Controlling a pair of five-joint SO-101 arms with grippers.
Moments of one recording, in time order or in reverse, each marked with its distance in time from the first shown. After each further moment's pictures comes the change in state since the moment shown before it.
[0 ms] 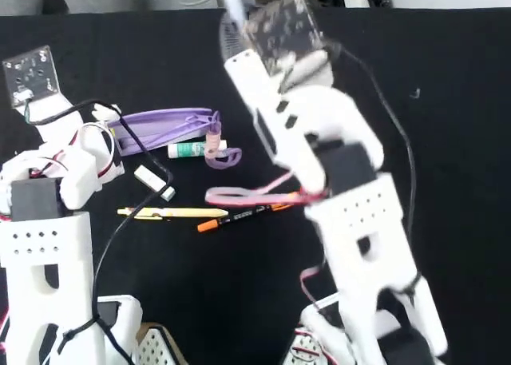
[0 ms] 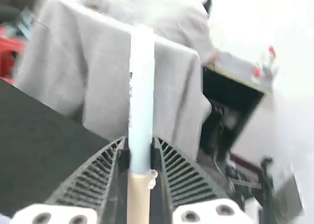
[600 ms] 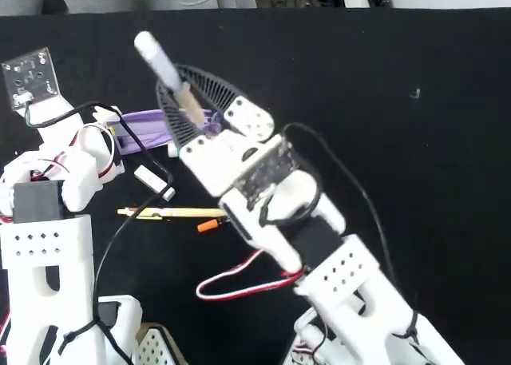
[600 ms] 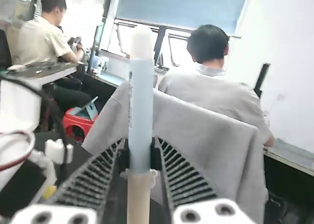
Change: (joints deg) left arm -0.2 -0.6 2.2 -2.8 0.0; right arm -16.2 -19.1 36.4 -34.3 -0.4
